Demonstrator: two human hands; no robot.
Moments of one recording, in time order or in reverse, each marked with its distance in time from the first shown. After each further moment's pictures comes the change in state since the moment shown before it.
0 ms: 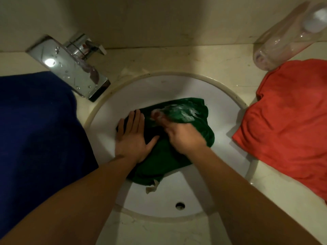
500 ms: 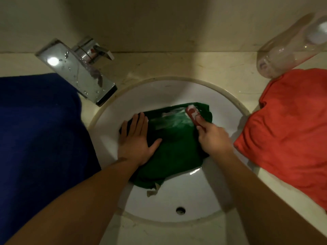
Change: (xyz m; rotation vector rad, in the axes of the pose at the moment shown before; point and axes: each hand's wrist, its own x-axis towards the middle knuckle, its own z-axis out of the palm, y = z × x) left_hand 0.003 0.001 -0.004 -0.037 -0.055 0.023; right_hand -0.008 0.042 -0.024 -0.019 0.111 0.301
